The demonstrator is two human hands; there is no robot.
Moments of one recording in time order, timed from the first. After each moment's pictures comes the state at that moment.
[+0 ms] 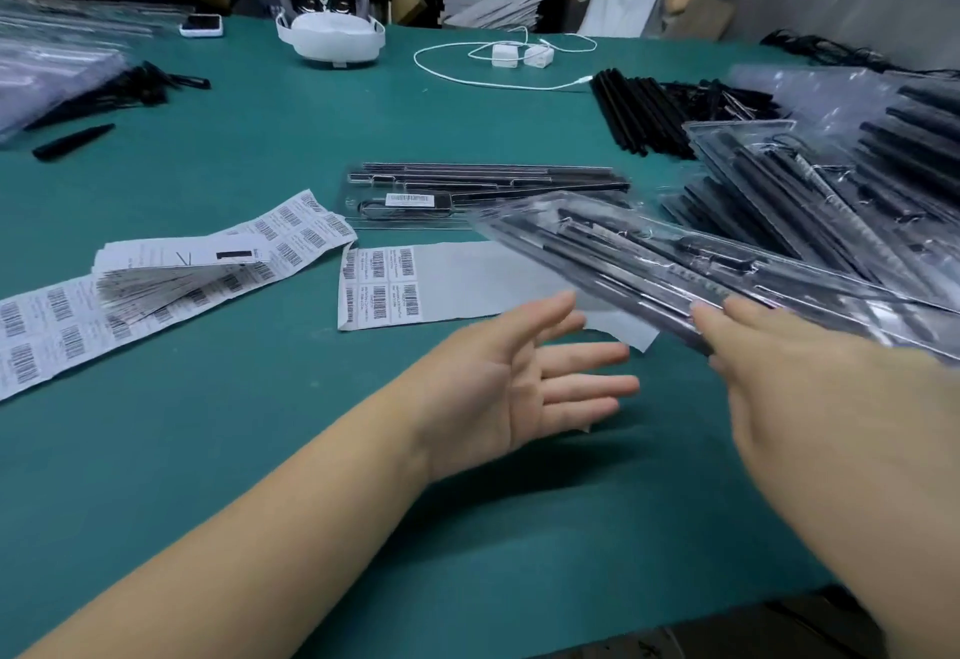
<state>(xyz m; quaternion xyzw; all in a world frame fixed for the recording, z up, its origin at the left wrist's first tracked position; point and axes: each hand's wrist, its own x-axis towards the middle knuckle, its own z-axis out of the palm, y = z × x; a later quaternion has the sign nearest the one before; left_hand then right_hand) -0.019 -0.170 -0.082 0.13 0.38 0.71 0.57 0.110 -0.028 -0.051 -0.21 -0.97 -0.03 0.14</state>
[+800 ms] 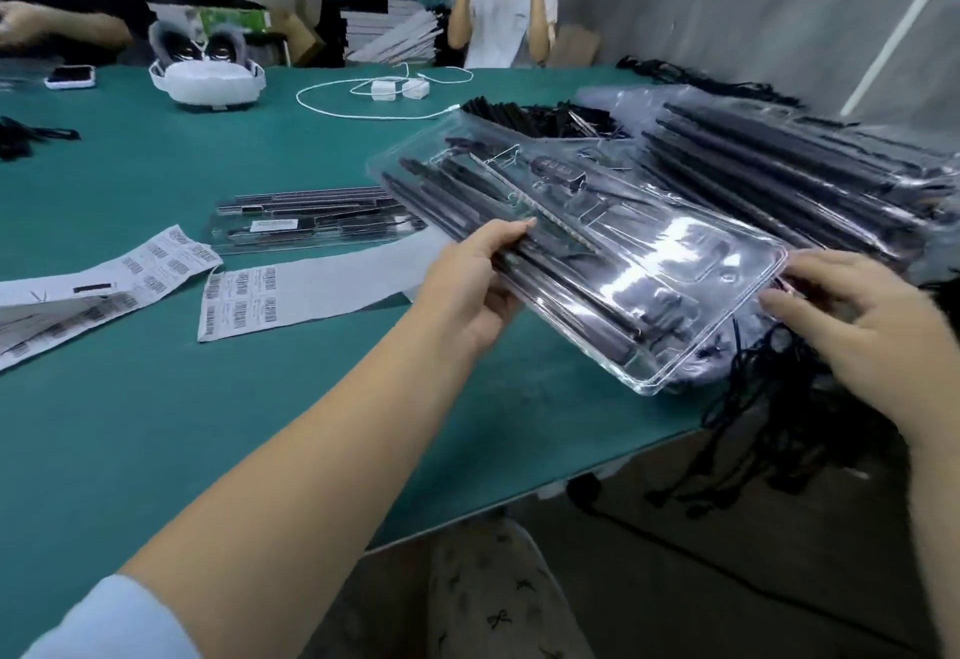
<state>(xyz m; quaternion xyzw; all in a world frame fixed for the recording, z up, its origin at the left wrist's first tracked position) 0.030 -0.041 -0.046 0.06 0.44 0.80 0.40 0.257 0.147 -0.045 -0.24 -0.89 0.20 0.34</state>
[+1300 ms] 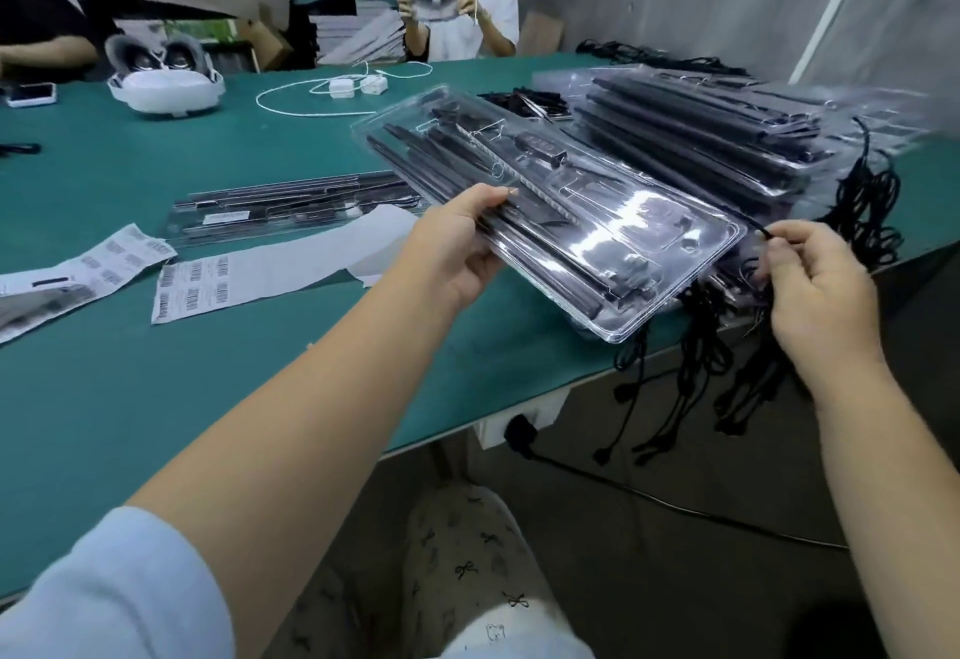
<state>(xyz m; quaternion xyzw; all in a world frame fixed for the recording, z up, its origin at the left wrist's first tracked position) 0.076 -0.012 -0.032 0.08 0.50 0.78 0.38 0.299 0.152 -0.067 -0.34 -0.77 0.30 0.45</state>
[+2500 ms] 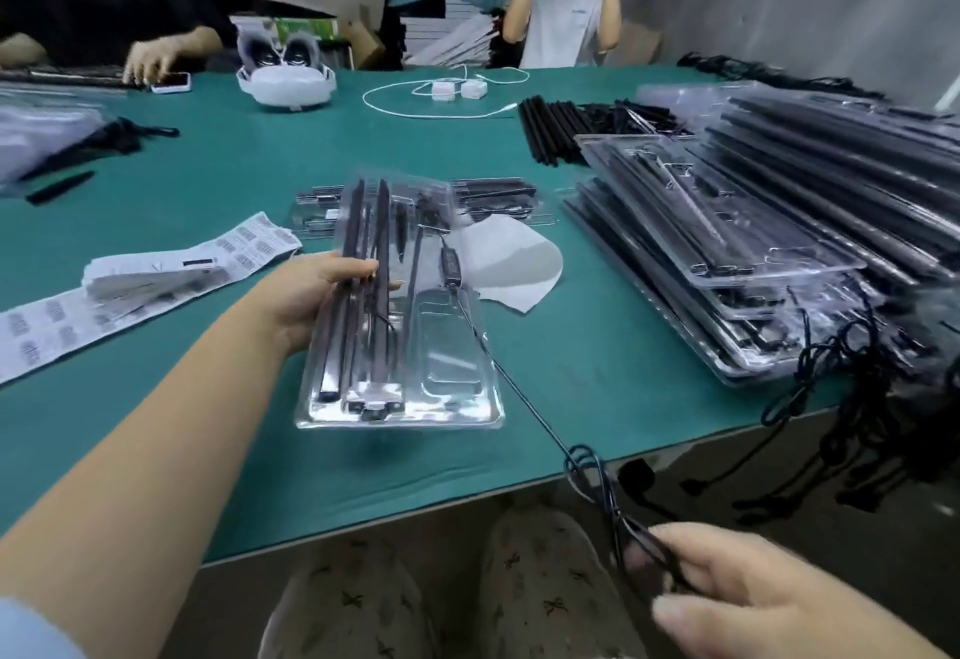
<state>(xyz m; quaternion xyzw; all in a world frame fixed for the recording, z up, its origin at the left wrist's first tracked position) -0.081 -0.200 -0.083 0.11 0.66 0.67 0.32 0.280 -0.027 -0.077 -0.16 -0.69 0.69 -0.14</state>
